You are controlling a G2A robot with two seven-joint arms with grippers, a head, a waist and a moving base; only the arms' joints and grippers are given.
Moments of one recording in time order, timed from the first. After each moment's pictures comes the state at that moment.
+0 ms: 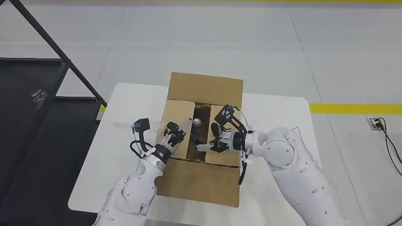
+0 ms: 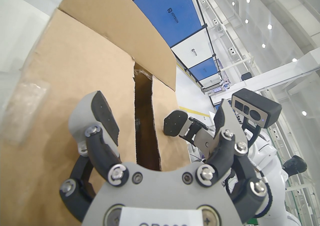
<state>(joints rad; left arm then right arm) 1.16 -1.37 -1.30 -1.59 0.42 -0.14 -0.19 -0.74 -1.37 1.14 -1.30 -0.62 -0.60 0.86</state>
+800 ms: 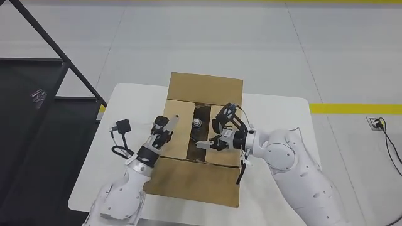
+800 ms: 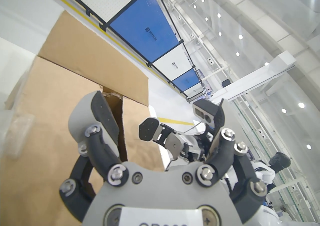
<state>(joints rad) 1.31 -1.35 -1.43 -1.82 0.34 -0.25 -0.18 -0.76 -1.35 1.13 -1.36 -0.65 -0.59 0.76</state>
